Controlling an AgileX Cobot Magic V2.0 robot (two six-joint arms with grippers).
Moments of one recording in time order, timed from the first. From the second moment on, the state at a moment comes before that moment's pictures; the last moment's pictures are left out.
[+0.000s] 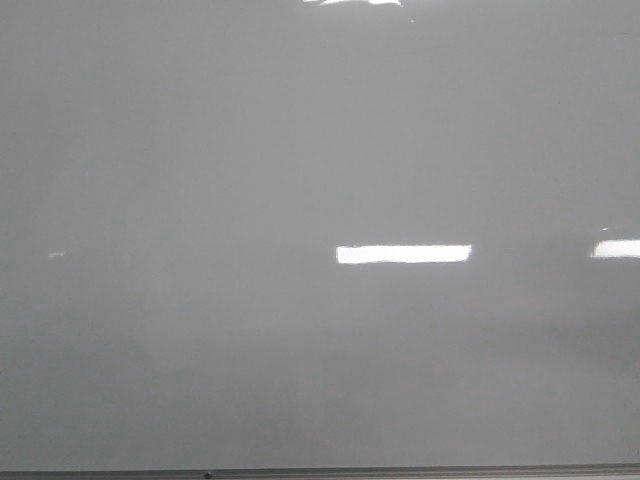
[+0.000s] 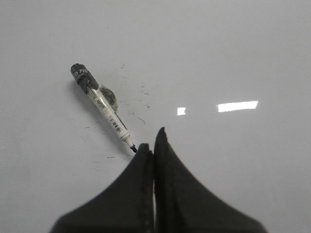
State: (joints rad) left arm -0.01 -0.01 0.01 -0.02 0.15 0.08; right arm 0.07 -0.01 0.03 0.09 0.16 0.01
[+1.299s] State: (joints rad) left arm -0.01 0.33 -0.37 -0.07 0.26 0.08; right arm 0.07 0.29 -0.38 0.09 0.35 0.01
